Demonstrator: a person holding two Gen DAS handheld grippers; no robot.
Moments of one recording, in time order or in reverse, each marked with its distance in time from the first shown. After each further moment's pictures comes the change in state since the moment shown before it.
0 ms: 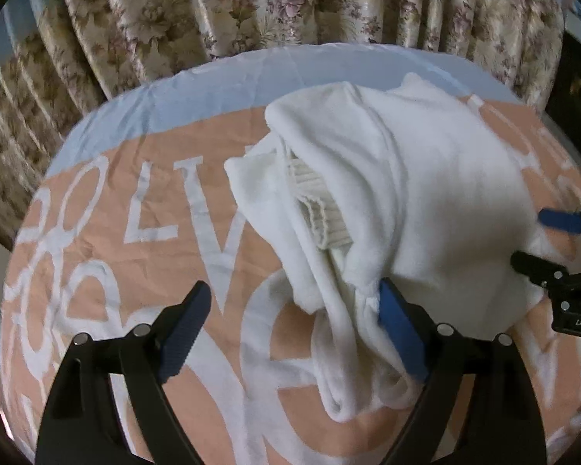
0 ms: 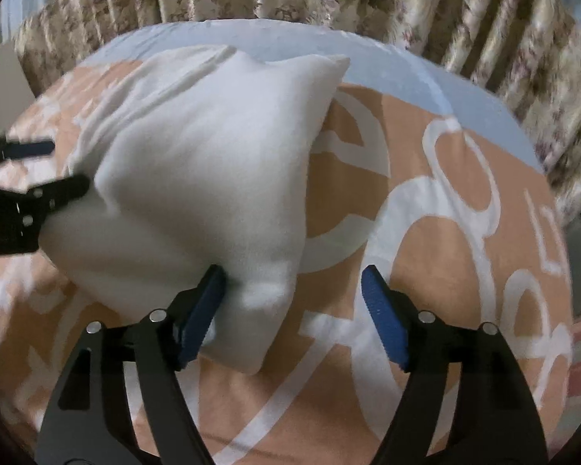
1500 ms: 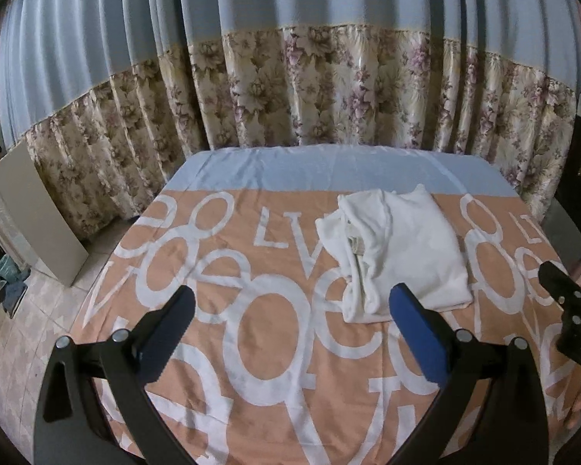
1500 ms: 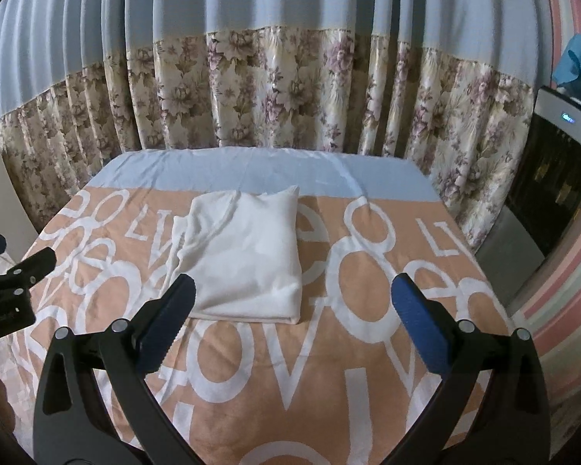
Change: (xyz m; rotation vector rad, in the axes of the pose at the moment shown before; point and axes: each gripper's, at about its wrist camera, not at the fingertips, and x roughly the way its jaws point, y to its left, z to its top) left arm -0.224 -0.006 -0.057 -0.178 -0.278 0.191; right arm -0.213 0.076 -0.038 0.166 -0.367 -0.214
